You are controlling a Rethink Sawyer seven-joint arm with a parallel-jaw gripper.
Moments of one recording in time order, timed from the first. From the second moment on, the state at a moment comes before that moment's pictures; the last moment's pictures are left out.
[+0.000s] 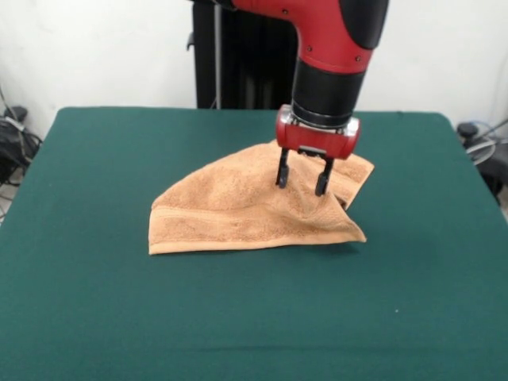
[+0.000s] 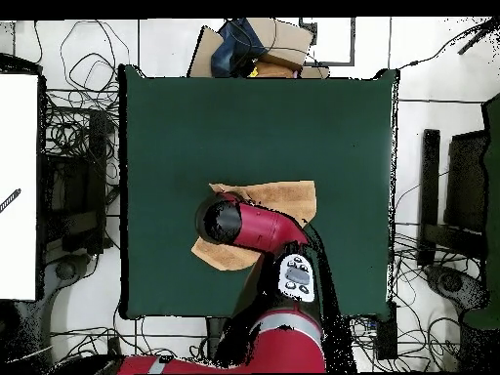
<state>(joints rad) -0.07 -0.53 -0.12 1.77 0.12 0.25 1.67</state>
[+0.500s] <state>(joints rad) -0.07 -0.55 -0.12 1.79 0.12 0.25 1.67</state>
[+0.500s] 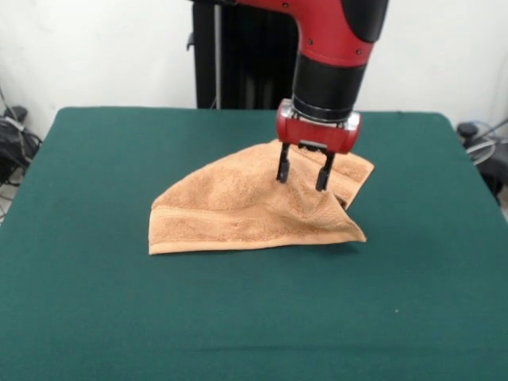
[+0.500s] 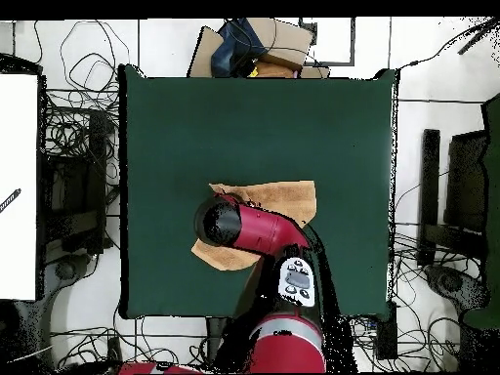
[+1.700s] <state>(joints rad) -0.02 -0.58 -0.12 1.84 0.13 0.25 1.67</state>
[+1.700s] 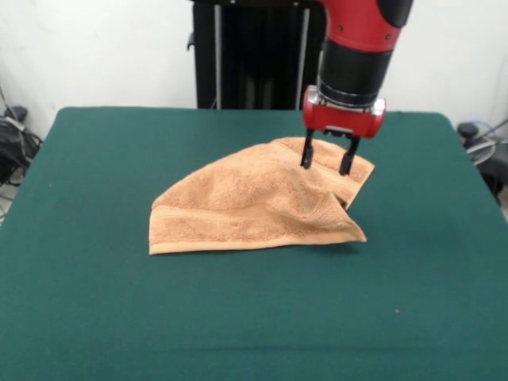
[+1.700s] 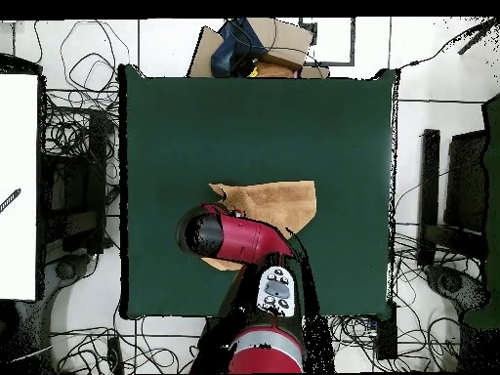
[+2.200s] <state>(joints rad) -0.02 -0.56 -0.12 1.84 0.13 0.25 1.67</state>
